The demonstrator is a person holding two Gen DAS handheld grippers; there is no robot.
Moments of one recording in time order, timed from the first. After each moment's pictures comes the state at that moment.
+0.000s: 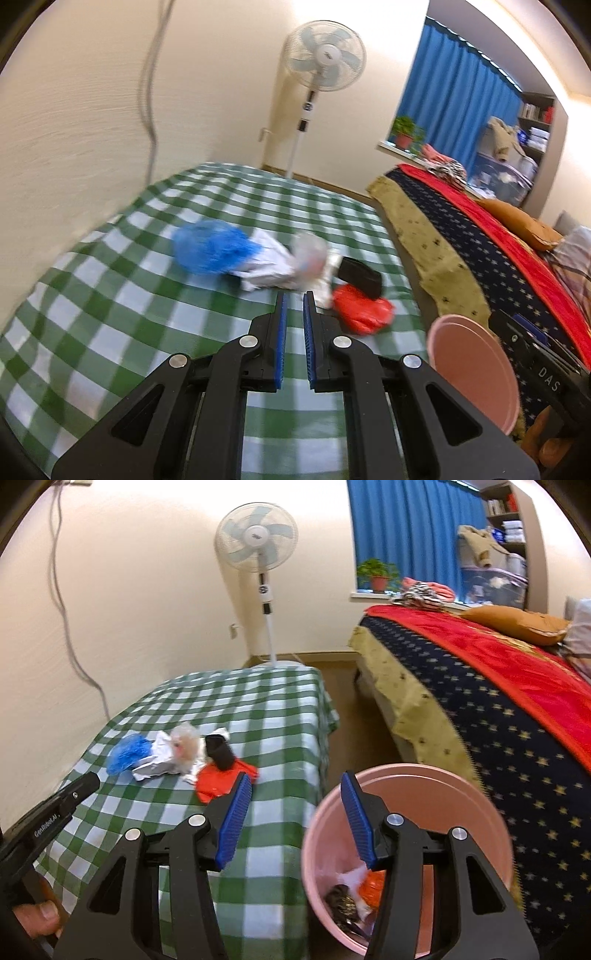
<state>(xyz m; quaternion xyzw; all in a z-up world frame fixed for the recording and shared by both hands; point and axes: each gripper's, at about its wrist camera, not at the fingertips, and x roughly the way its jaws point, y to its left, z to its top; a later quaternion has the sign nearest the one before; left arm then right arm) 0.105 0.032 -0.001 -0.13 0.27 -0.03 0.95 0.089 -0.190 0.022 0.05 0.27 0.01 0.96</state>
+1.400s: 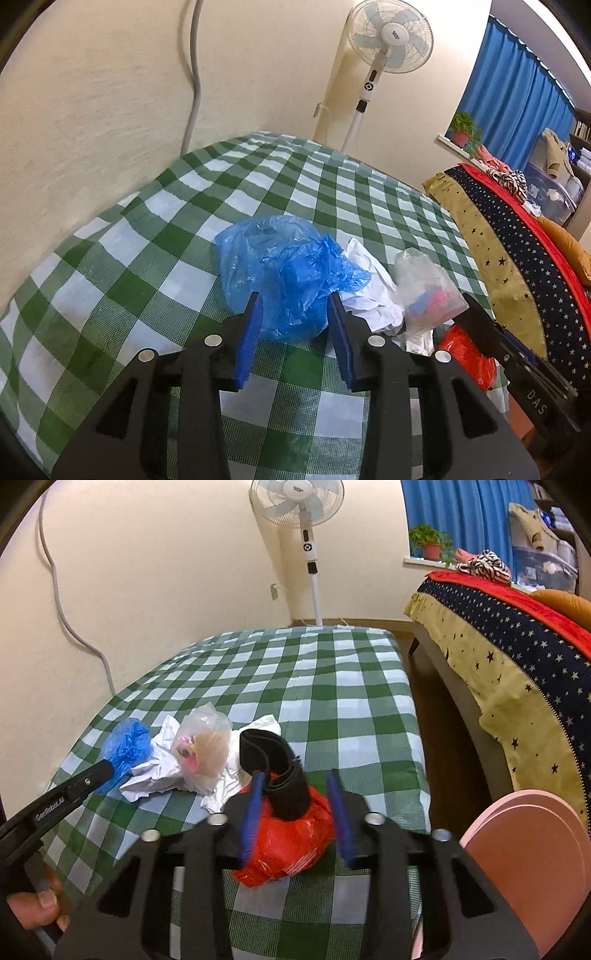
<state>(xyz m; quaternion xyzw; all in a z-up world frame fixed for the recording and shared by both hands) 0.198 0.085 -0.043 -0.17 0.33 0.04 0.93 0.213 -0.132 -0.032 0.05 0.34 0.09 0.94</state>
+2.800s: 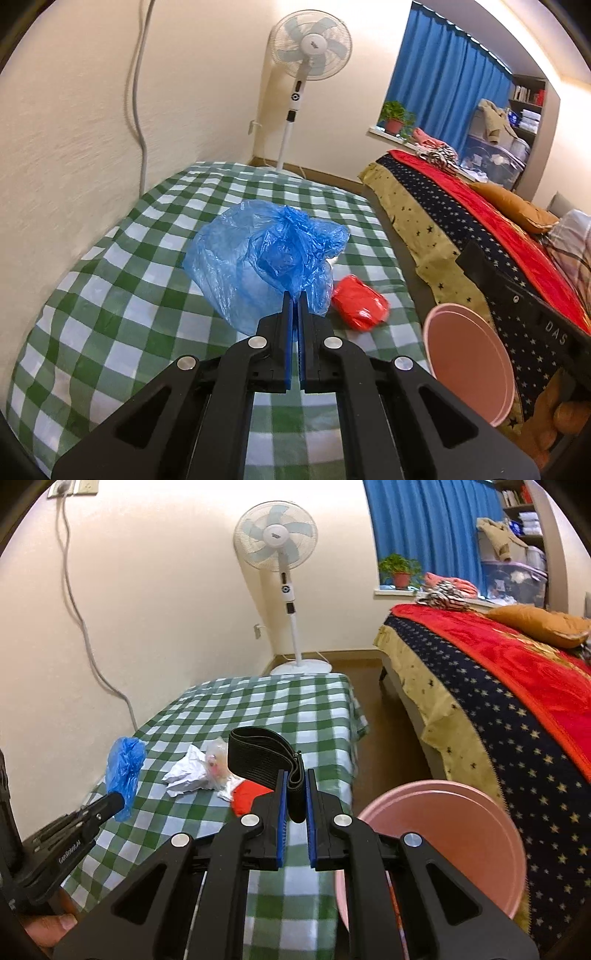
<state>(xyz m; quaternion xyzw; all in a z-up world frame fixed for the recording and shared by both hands) 0.103 0.029 0.021 -0.10 0.30 -0.06 0.95 0.097 -0.191 0.054 0.08 0.28 0.05 0.96</state>
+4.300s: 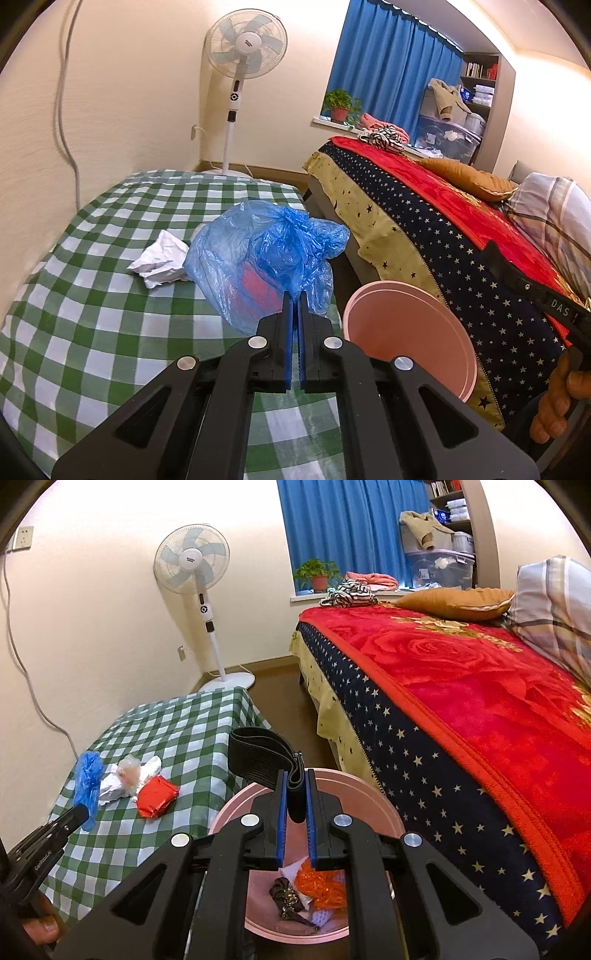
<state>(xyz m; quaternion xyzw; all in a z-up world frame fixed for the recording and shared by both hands) 0.083 -0.057 0.028 -0.07 0.29 -0.14 0.94 0.037 -0.312 0.058 0.11 0.27 -0.08 0.95</state>
